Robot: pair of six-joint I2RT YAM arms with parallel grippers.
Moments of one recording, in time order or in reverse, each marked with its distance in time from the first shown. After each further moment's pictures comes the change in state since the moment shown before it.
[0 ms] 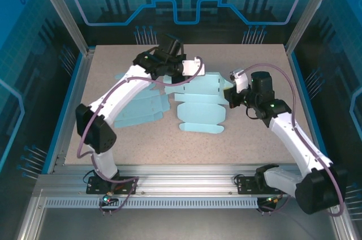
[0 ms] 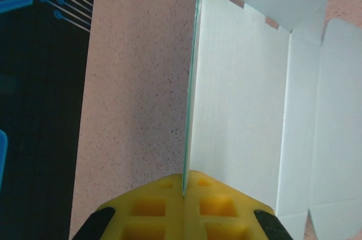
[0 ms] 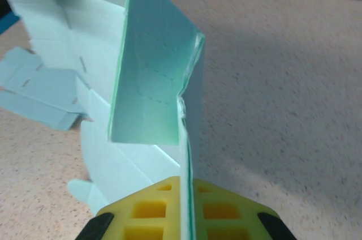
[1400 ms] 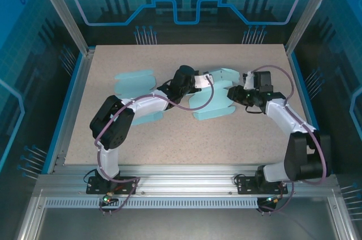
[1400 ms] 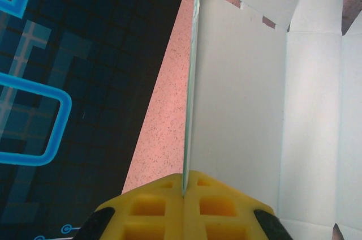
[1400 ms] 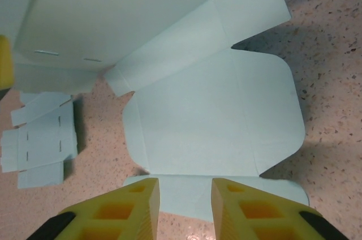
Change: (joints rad) left arm -0.097 0.084 -0.547 1.008 -0.425 -0.057; right arm -0.166 0.280 -0.013 0.057 -0.098 0.472
